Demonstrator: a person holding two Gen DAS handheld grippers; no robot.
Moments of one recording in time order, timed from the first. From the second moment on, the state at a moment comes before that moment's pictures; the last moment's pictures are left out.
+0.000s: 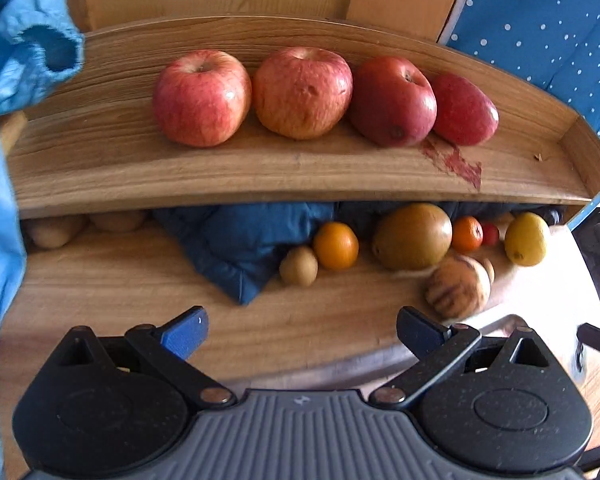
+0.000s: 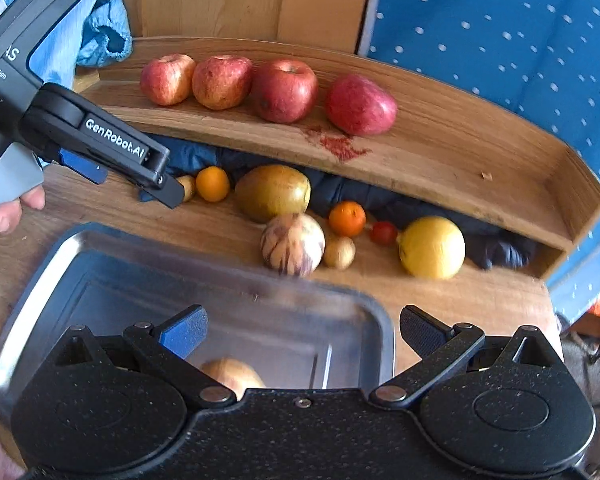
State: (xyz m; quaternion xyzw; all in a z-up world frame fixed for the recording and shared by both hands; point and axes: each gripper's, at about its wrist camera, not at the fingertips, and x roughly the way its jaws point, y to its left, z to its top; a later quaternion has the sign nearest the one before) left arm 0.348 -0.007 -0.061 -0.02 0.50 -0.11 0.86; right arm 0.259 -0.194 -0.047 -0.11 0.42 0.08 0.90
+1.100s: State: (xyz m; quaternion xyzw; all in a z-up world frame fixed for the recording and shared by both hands) left arm 0.392 -0.012 -0.095 -0.05 0.50 -0.18 0.85; right arm 0.356 -0.176 -0.088 -0.02 0.50 0.06 0.87
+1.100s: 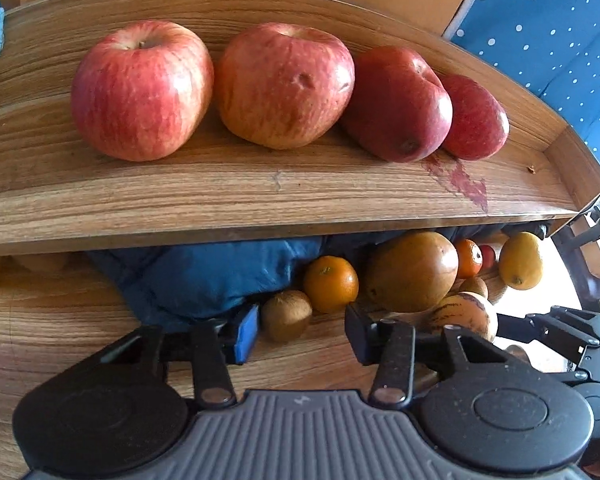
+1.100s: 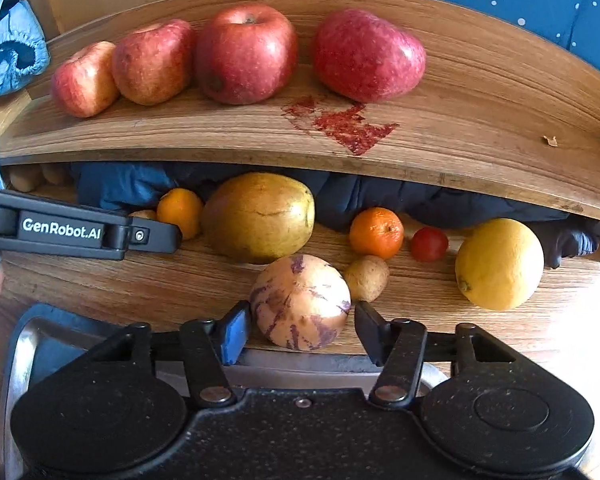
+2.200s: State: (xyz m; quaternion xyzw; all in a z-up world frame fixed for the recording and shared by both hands) left arm 0.334 -0.045 -0.071 -0.03 0.49 -0.22 0.84; right arm 0.280 -0.206 -0.054 0.00 0.41 0.06 0.91
